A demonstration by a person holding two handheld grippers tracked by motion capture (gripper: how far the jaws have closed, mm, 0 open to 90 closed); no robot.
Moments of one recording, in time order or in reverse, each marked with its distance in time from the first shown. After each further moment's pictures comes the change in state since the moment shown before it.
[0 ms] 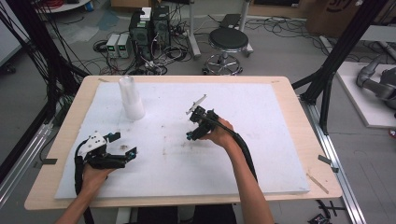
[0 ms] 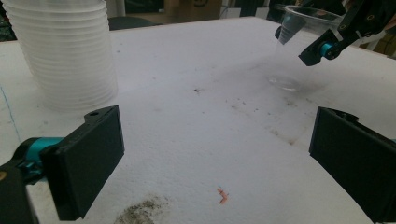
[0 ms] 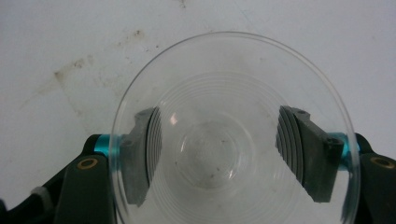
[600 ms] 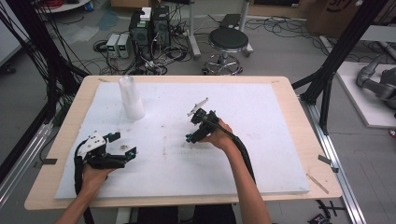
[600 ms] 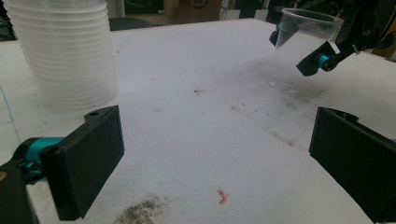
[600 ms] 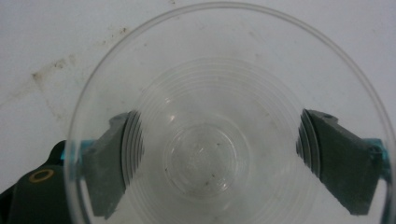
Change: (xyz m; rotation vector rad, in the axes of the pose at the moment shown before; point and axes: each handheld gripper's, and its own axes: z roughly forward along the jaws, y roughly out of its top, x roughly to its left) left arm 0.001 0.000 -0.001 -0.003 -0.005 -0.007; right arm -0.003 -0.011 0.012 -0.037 -0.016 0.022
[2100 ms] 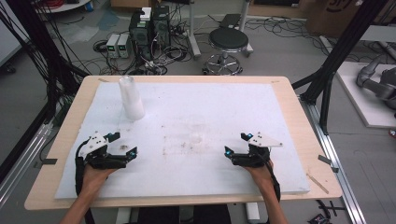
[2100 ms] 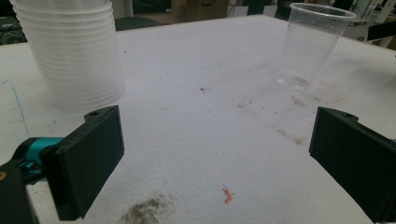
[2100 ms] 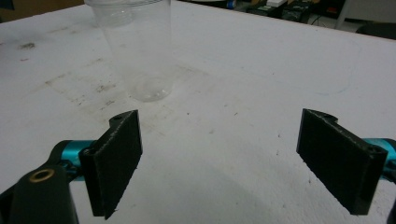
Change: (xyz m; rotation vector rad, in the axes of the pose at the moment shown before) left arm -0.004 0.000 0.001 0.004 0.040 0.022; right arm 0.008 -0.172 -0.071 -0.559 -0.178 0.275
